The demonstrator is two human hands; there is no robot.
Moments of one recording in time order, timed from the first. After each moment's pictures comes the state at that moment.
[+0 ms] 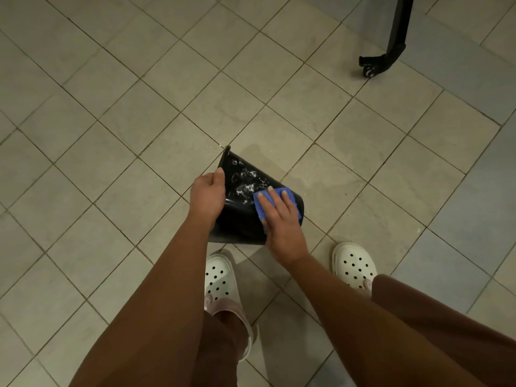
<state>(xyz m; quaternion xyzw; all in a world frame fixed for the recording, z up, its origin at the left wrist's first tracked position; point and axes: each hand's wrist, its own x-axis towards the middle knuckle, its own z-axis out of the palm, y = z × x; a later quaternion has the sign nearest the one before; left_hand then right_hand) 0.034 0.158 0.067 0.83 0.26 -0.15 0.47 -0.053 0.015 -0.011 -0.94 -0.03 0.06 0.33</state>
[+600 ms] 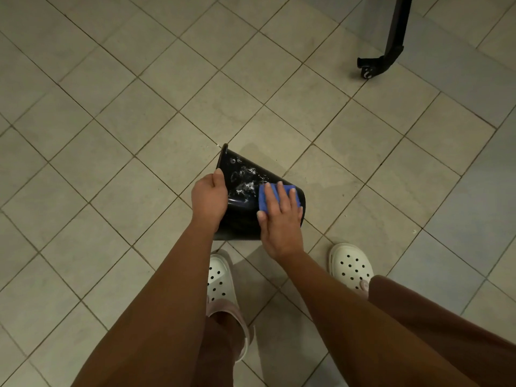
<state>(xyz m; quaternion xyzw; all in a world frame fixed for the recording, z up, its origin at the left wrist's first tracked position) 0.030 0.152 0.058 0.84 0.26 -0.12 0.47 -0.043 0.018 -0.002 -0.94 0.06 0.11 0.31</state>
